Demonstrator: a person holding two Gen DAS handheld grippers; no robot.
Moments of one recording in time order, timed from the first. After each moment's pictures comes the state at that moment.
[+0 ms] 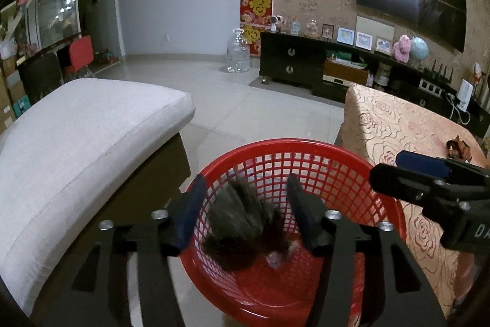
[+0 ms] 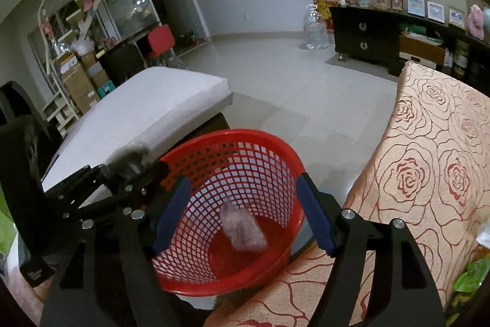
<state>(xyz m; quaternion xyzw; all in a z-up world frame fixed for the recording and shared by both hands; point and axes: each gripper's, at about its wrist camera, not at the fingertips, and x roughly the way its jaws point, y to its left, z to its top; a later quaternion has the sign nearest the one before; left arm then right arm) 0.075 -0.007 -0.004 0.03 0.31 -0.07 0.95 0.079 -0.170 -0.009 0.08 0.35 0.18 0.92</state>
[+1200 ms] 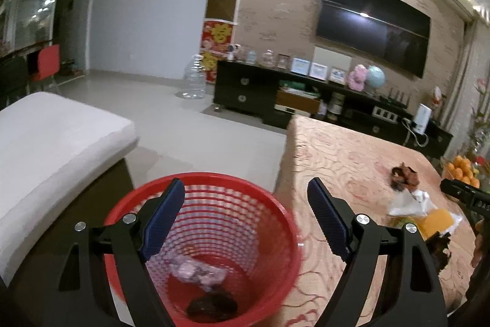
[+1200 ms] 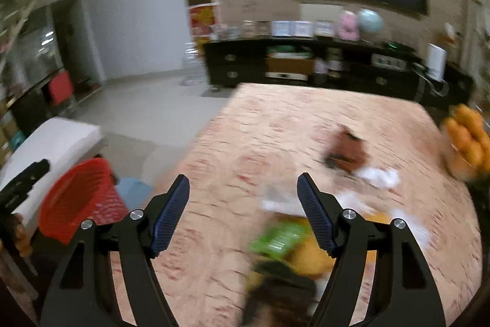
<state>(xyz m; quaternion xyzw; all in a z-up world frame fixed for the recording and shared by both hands) 0.047 -0.067 0.025 -0.02 0.25 -0.18 0.95 -0.038 -0.372 0.016 0.09 0.29 -0.11 0.95</state>
